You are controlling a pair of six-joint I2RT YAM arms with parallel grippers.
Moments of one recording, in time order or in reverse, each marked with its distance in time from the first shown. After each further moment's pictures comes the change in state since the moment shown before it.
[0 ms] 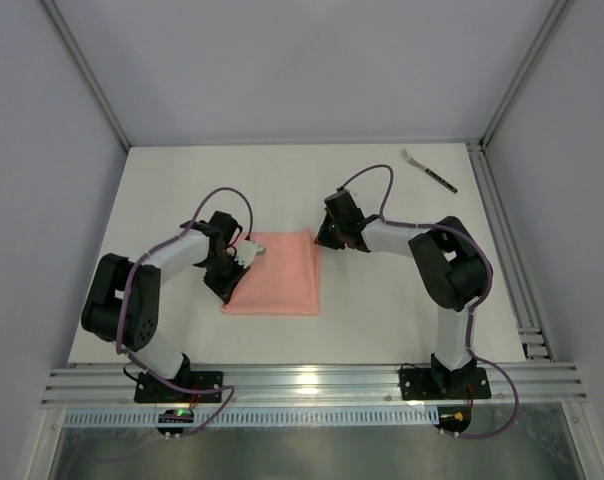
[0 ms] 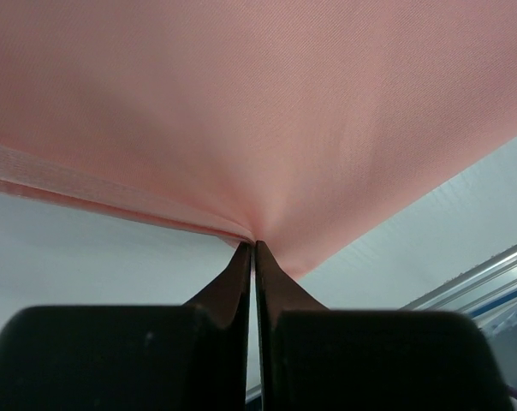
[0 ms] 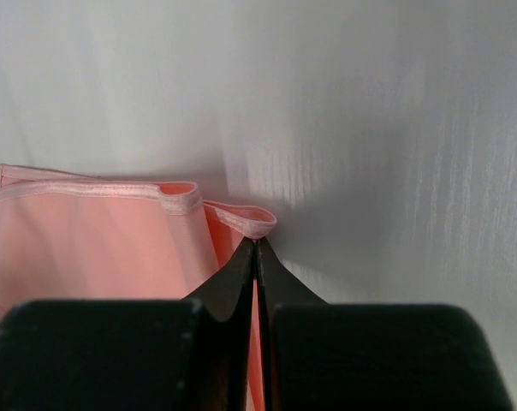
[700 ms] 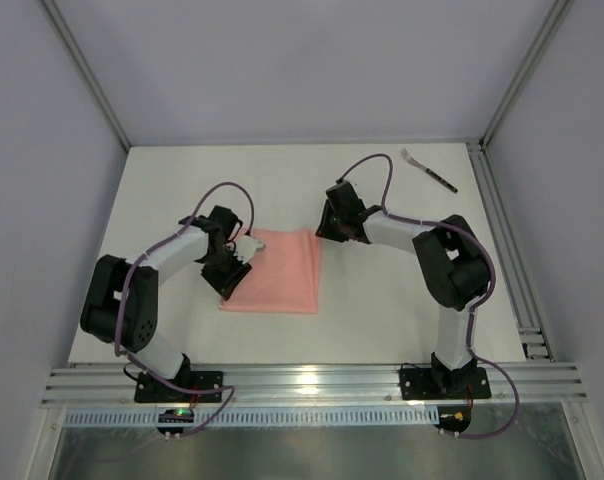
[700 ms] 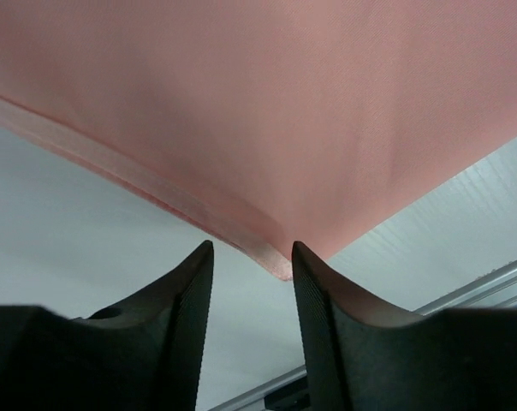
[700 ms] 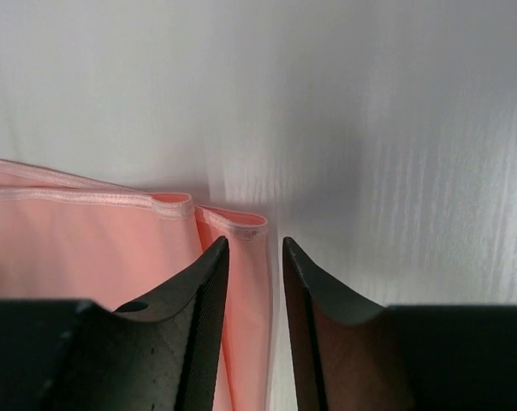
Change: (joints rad) left arm -0.002 -0.008 0.032 -0.026 -0.064 0.052; right arm -0.018 -0.004 0.064 -0.081 0.025 -0.080
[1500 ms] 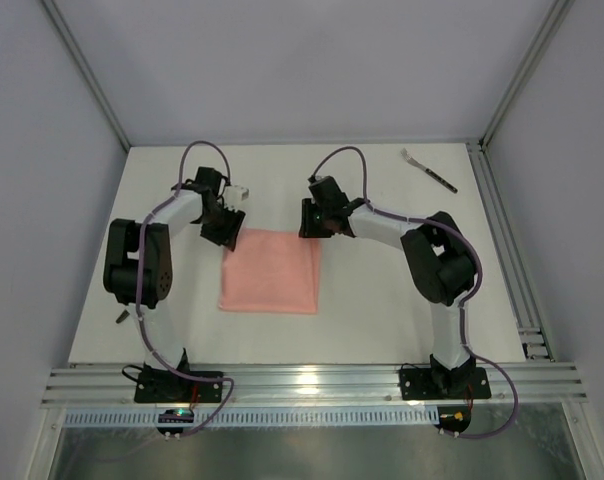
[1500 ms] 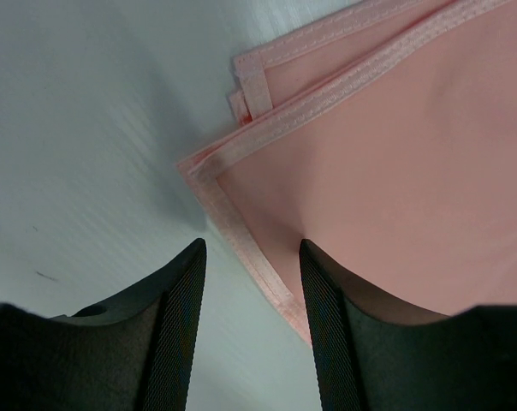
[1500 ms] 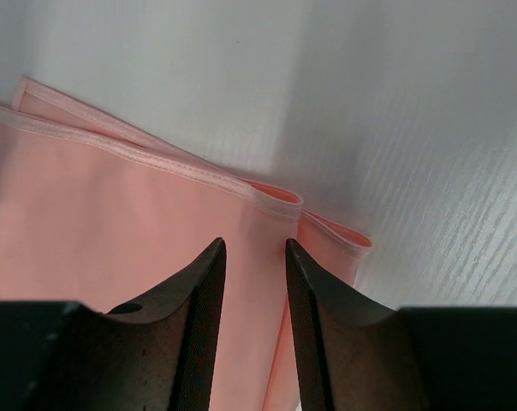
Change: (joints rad) left arm 0.175 0.288 0.356 0.154 0.046 -0.173; right arm 0.060 0.069 0.175 -0.097 -0.095 -0.219
